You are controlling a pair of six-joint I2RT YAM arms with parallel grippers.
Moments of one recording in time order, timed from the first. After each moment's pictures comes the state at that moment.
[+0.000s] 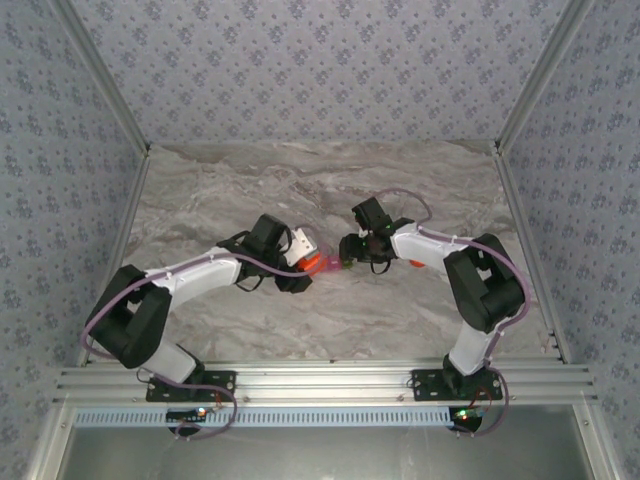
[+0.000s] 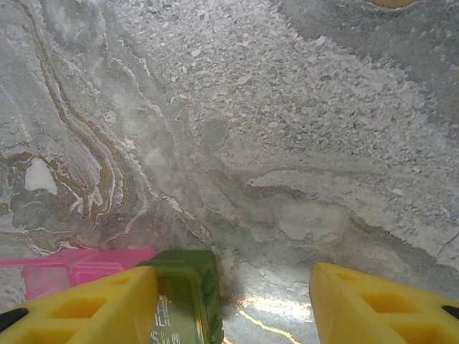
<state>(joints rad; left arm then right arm) -0.65 1.51 0.84 -0.32 0.35 0.24 0.55 1.75 1.04 -0.37 -0.08 0.53</state>
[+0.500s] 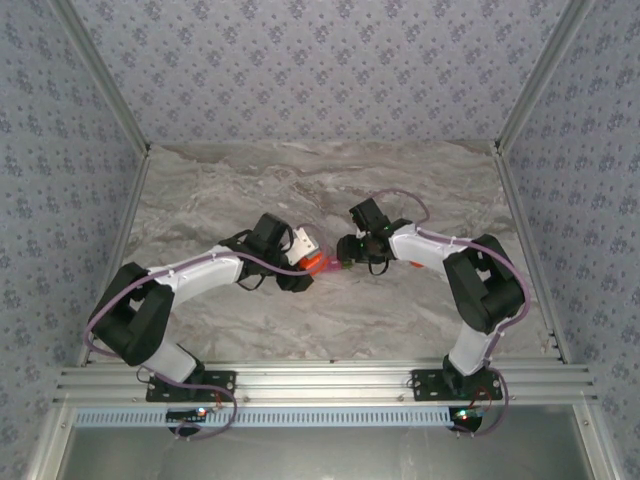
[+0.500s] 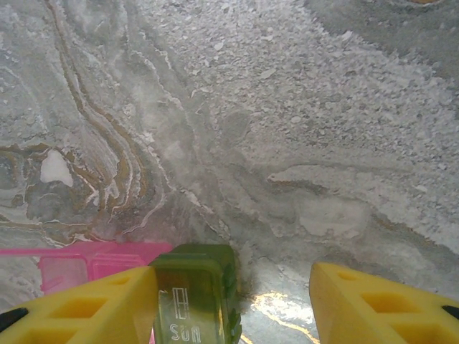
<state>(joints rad) -0.65 1.53 0.86 -0.32 0.35 0.24 0.57 1.75 1.04 -0.37 -0.08 0.53</state>
